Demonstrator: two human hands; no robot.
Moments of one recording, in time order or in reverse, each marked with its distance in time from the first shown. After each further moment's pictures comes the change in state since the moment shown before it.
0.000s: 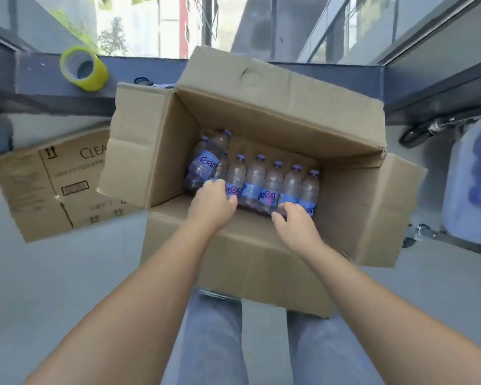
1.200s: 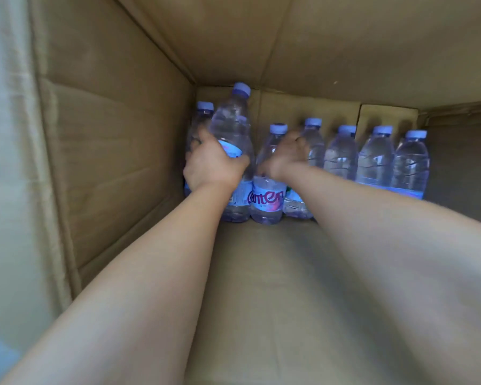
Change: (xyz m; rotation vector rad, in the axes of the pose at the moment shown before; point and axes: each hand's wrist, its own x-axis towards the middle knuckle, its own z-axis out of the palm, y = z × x) left_hand 0.283 -0.094 0.098 -0.007 0.190 -0.124; right_hand 0.333 -0.019 0.175 0.119 0.084 0.313
